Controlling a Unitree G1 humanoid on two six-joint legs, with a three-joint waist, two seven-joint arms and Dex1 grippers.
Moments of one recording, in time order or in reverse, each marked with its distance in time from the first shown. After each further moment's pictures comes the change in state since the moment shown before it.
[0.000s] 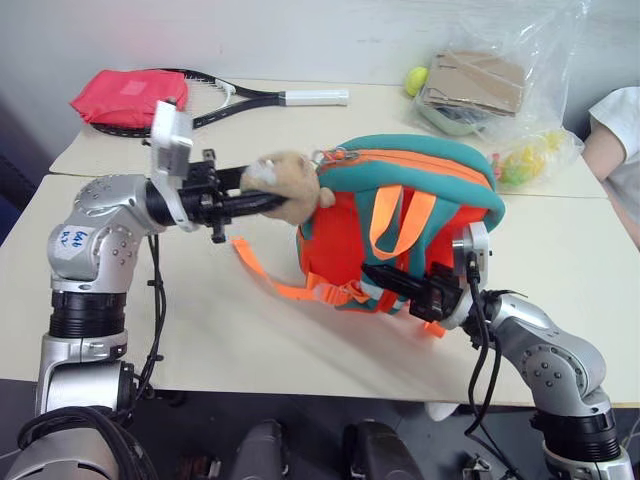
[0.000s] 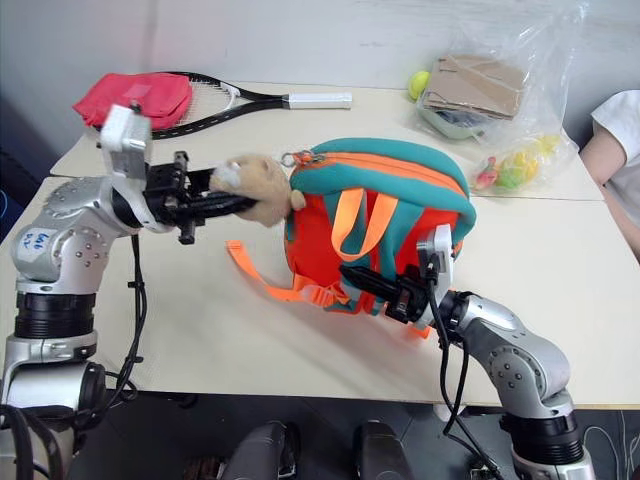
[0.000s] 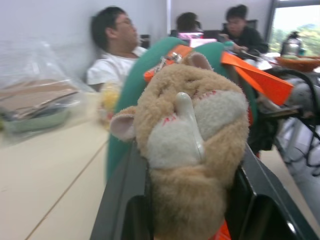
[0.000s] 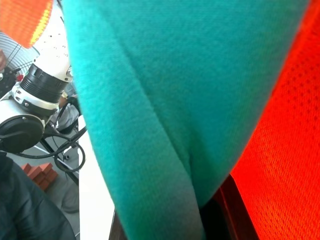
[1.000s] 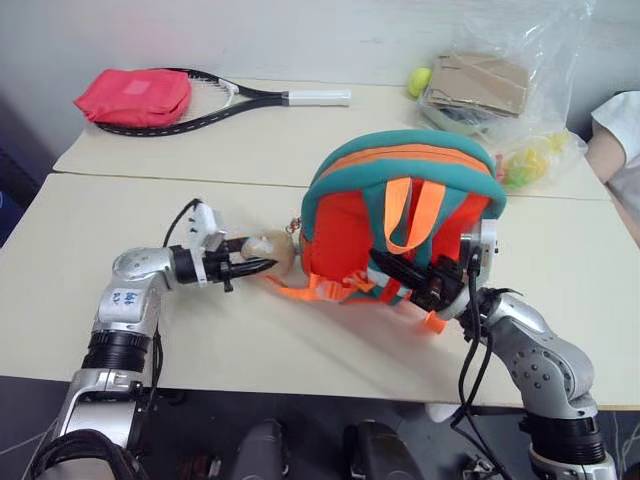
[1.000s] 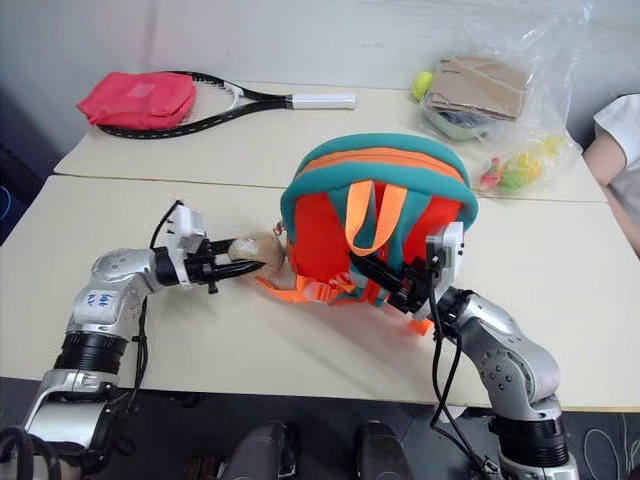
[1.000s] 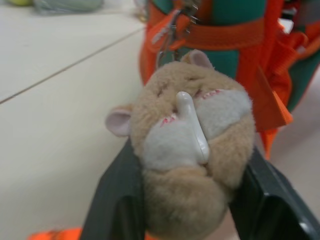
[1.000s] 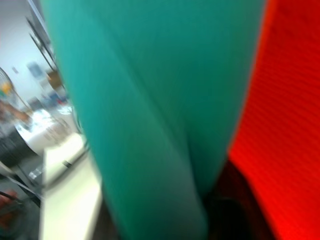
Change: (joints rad) left arm 0.237 -0.034 -0.069 0.225 0.265 -0.313 0.000; right arm 0.037 0.036 -0.037 0.023 -0.109 -0.125 -0.028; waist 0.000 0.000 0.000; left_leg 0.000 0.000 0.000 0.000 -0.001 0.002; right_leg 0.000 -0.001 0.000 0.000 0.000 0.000
